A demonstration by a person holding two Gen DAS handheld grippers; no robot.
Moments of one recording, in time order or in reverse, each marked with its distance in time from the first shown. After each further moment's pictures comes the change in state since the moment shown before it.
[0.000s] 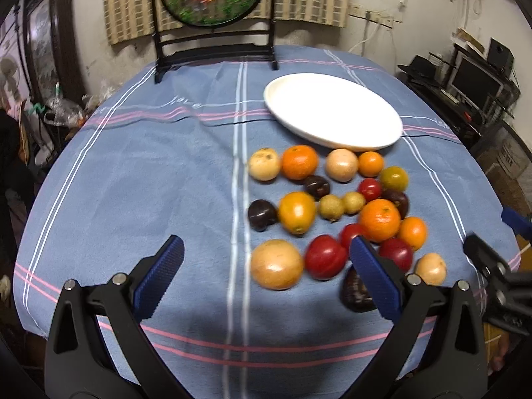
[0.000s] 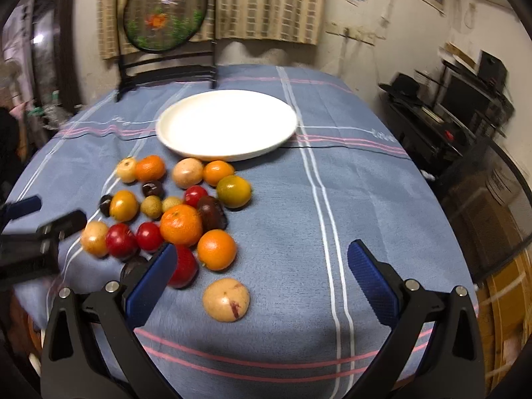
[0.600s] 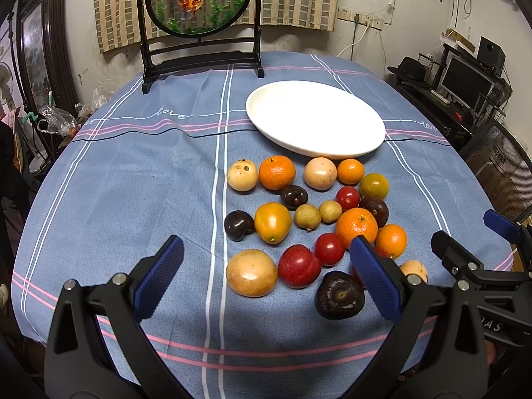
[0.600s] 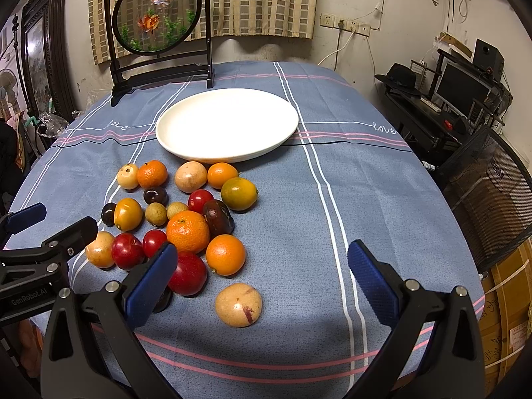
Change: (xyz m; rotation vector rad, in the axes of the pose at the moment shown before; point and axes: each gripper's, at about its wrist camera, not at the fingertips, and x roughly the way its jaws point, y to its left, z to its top) left arm -0.008 -0.026 0.011 0.042 -0.029 -0.025; right arm 0.008 0.009 0.018 0.083 0.039 -0.078
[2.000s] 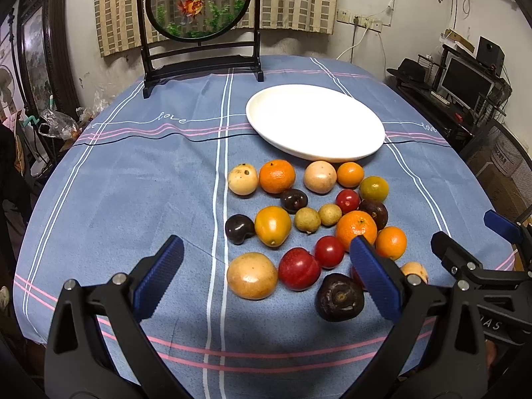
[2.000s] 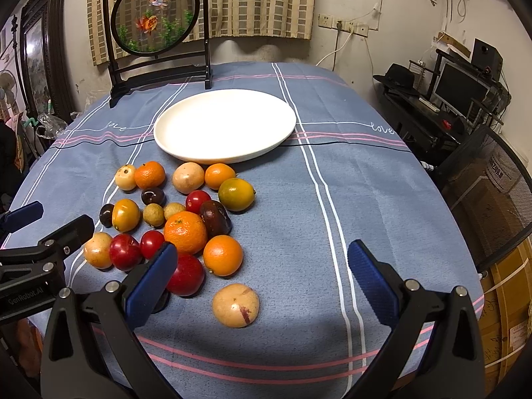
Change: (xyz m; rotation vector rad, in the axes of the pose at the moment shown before) left arm -0.002 0.001 0.002 0.007 -0.010 0.006; right arm 0.001 -0.001 -0.001 0.000 -0.003 -0.004
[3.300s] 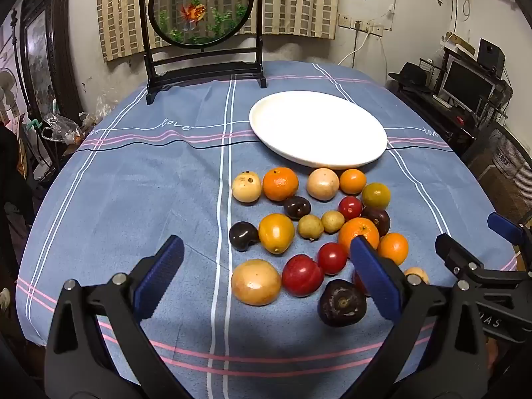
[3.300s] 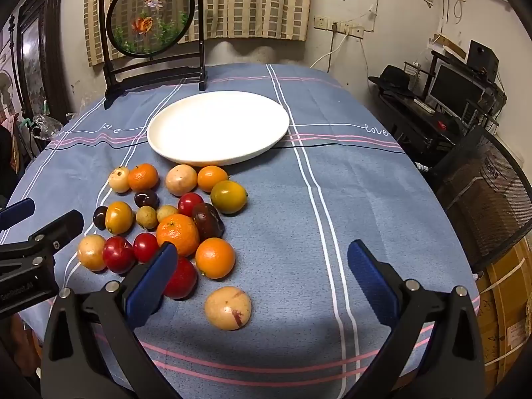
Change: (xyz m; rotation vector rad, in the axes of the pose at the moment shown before) left arm -0.001 0.001 0.002 0.003 -0.028 0.019; right arm -0.001 -0.006 0.002 0.005 -0.007 -0.020
